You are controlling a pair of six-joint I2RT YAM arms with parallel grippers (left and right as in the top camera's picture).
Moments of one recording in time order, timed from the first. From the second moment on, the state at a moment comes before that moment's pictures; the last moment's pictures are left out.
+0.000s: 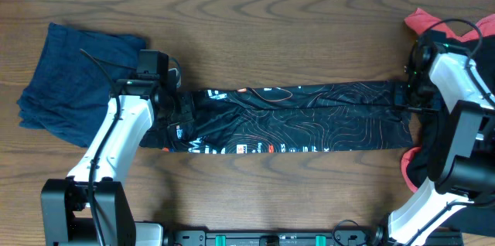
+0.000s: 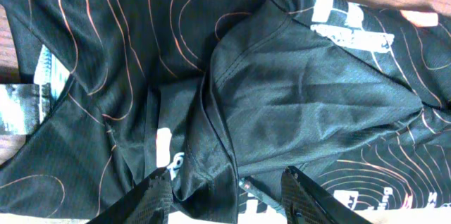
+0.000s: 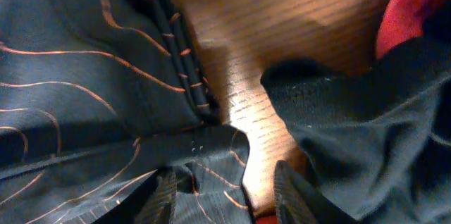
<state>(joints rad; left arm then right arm) -0.06 1.55 1.01 -0.81 0.19 -0.29 -0.25 1.95 1.33 -0.98 0.16 0.02</state>
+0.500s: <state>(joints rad) -0.06 1.55 1.01 -0.81 0.19 -0.29 -0.31 1.92 1.18 -0.72 -0.08 -0.10</state>
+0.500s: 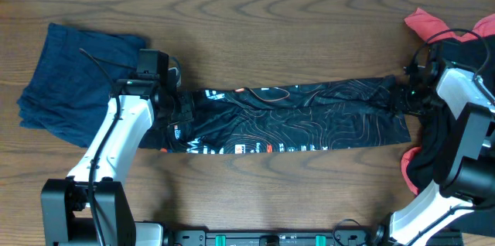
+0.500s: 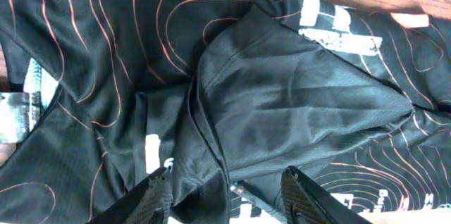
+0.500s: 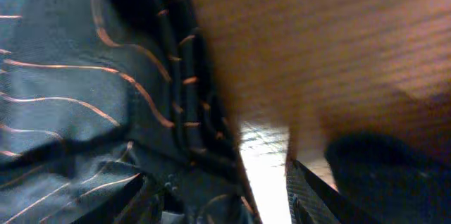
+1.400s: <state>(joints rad) -0.06 1.55 1.01 -0.81 0.19 -0.29 -0.32 1.92 1.28 -0.82 -0.05 -0.09</state>
